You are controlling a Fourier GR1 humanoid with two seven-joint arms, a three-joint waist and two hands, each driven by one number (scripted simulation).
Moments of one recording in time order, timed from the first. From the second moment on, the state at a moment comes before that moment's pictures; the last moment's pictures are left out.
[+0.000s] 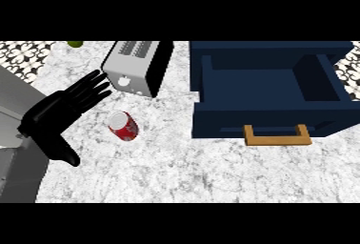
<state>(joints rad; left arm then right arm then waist) -0.32 0.33 0.09 -1.41 0.63 -0.56 0.36 0.43 -0.09 -0.52 -2.15 -0.38 0.38 0.07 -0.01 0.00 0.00</state>
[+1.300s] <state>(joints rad) -0.46 0.29 0.13 -0.70 0.12 -0.60 -0.29 0.41 -0.07 -0.66 -2.14 -0.44 0.50 0.11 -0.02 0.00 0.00</state>
